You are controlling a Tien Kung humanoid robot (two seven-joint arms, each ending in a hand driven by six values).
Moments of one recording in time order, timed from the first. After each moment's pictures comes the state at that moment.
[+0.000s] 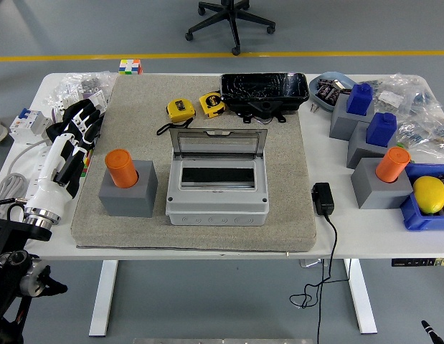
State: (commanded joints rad) left arm -0.02 0.09 -1.47 -1.38 1.26 -0.07 -0.26; right arm 0.11 -0.14 1.12 0.18 -1.09 -0.18 0.05
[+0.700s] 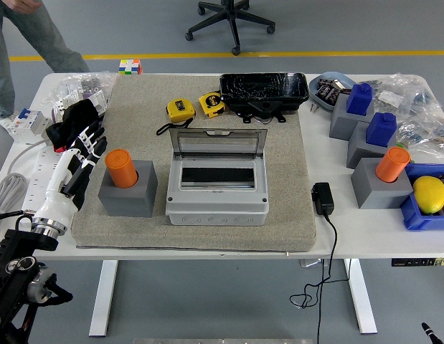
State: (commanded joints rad) left arm -0.02 0.07 -1.46 -1.30 1.25 -0.08 -0.26; right arm 0.10 -0.14 1.12 0.18 -1.09 -0.18 0.05
